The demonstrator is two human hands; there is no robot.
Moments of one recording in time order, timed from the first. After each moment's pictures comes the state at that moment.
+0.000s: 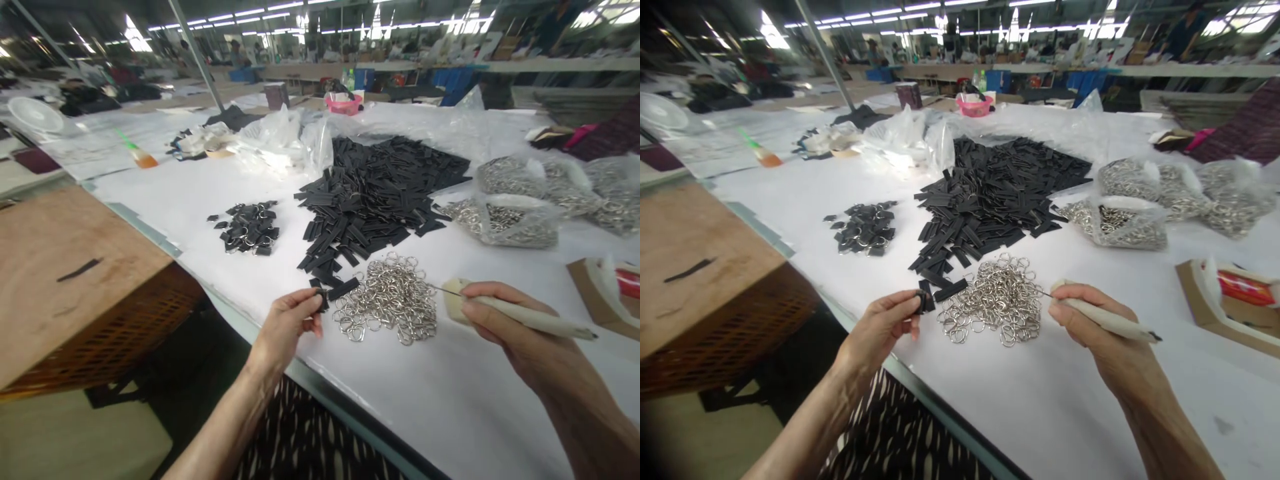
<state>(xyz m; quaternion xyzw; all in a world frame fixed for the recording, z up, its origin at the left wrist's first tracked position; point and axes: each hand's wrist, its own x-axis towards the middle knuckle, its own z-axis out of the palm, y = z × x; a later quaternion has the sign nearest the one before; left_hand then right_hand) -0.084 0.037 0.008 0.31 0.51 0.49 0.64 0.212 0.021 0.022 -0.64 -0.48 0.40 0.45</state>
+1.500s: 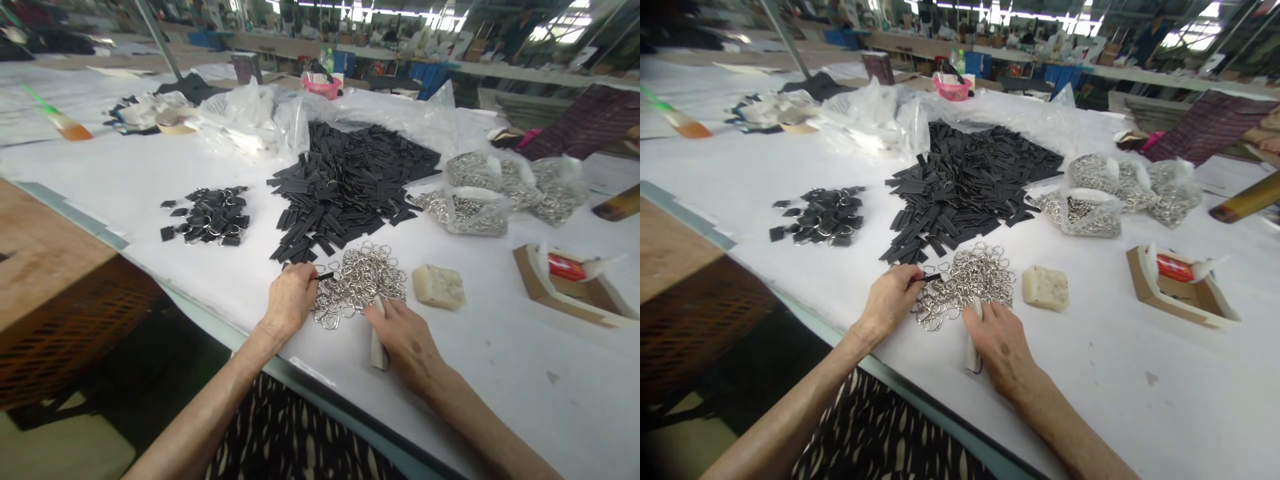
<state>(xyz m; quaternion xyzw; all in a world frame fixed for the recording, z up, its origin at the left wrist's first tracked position) -0.052 0.076 -0.006 0.75 0.62 0.16 0.16 0.147 0.007 -0.012 -0.50 -0.86 -0.04 0.08</state>
